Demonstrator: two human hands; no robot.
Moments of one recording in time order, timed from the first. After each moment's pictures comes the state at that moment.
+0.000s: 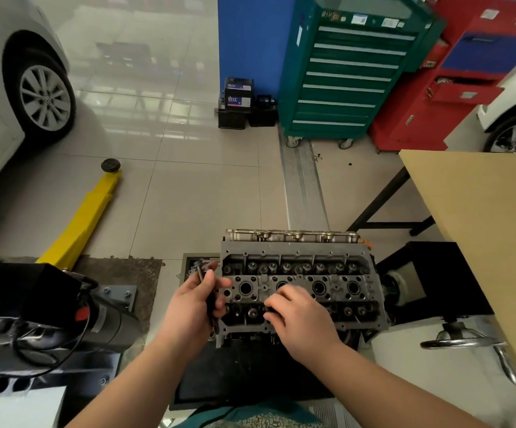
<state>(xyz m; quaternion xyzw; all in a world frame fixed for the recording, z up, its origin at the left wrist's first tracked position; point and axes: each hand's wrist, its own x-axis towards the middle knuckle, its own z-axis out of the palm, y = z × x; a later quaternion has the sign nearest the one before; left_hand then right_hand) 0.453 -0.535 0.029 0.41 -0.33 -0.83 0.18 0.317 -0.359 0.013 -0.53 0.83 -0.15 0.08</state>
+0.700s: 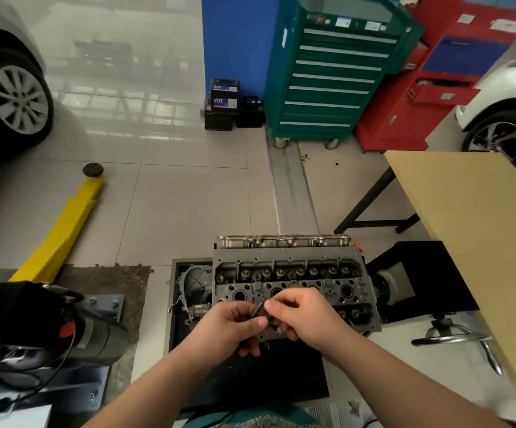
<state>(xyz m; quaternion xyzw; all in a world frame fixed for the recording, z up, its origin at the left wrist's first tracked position) 0.439 -0.515 0.035 0.25 -0.58 -0.77 -0.08 0.294 -0.369 0.050 -0.23 0.76 -0.41 0.44</state>
